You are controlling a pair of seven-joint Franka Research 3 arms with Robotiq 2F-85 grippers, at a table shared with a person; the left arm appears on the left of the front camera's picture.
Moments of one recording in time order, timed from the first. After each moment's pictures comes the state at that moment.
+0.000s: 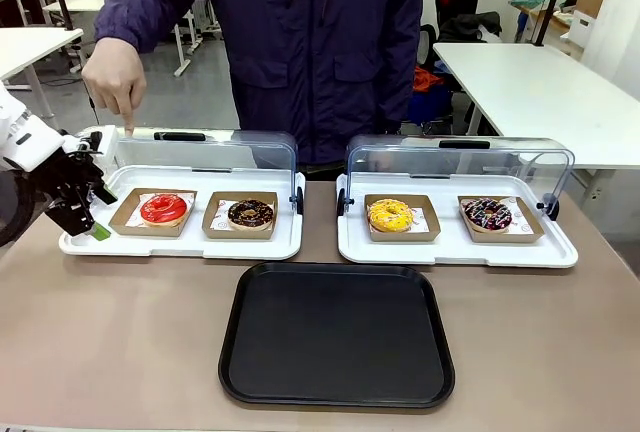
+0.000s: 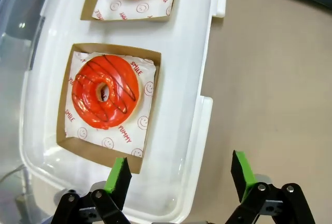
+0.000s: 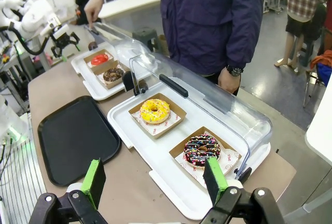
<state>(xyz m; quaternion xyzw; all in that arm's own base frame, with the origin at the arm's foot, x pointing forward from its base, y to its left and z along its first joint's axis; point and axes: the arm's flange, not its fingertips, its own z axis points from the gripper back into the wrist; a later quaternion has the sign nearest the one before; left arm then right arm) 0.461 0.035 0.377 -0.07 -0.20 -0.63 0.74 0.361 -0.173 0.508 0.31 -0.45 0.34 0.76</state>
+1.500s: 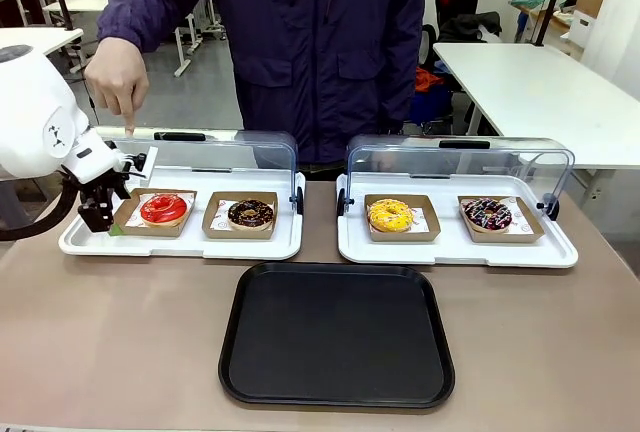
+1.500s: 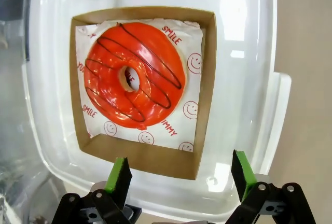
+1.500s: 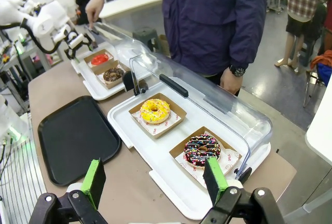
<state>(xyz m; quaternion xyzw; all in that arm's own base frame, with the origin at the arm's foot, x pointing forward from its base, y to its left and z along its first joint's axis) 0.515 0.003 0.344 0.07 -0.11 -0.68 0.72 0.361 -0.173 0.508 0.31 -0.45 0.34 0.76</state>
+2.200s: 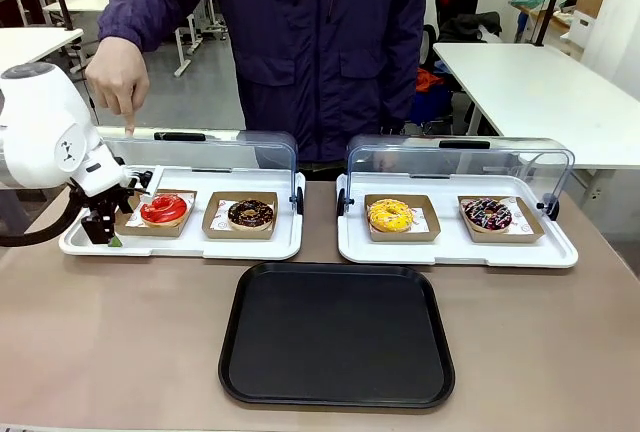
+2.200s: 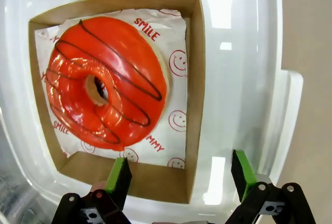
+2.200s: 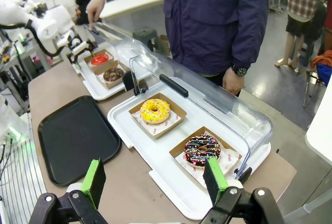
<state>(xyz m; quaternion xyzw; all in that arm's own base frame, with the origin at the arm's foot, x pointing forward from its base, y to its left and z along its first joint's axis) 0.523 0.000 0.312 0.06 -0.07 -0.70 0.71 0.361 -0.173 0.508 0.31 -0.45 0.34 0.76</state>
